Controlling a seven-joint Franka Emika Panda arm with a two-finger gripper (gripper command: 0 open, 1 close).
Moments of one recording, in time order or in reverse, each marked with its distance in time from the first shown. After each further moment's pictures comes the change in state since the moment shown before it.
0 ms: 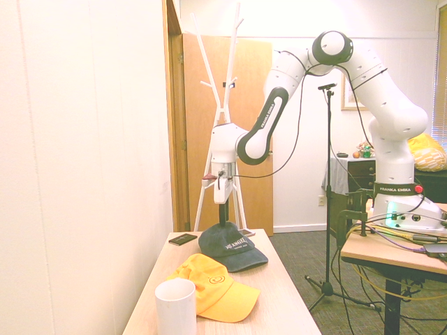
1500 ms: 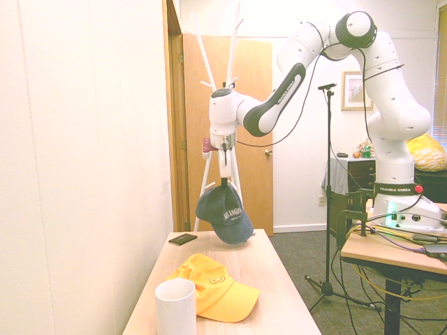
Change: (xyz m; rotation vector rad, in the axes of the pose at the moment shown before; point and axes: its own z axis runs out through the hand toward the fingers) arm -0.003 0.002 -0.154 -0.341 0.394 -0.275
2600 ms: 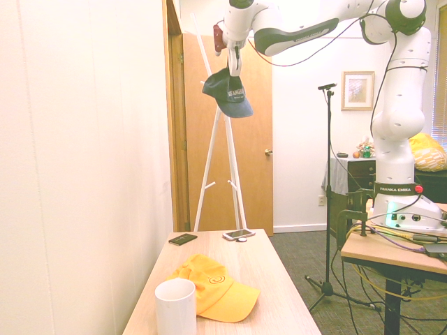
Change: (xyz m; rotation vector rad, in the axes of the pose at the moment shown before) arm 0.112 0.191 -0.265 -0.474 0.506 0.005
